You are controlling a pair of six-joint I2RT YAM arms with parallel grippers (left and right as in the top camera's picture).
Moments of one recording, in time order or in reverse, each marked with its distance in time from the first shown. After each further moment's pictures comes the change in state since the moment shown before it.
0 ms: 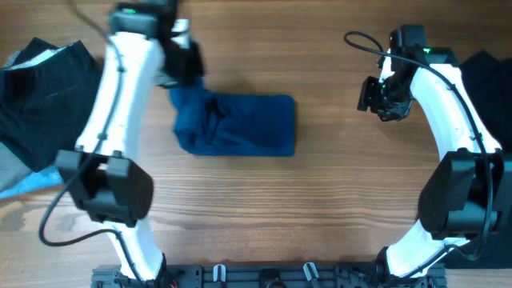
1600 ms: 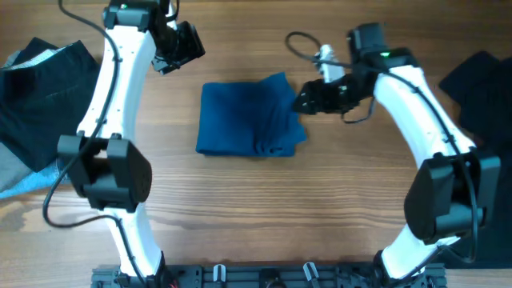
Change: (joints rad) left arm 0.078 0.100 0.043 0.183 0.032 -0.130; right arm 0.214 0.000 -0.003 0.097 -0.538 -0.253
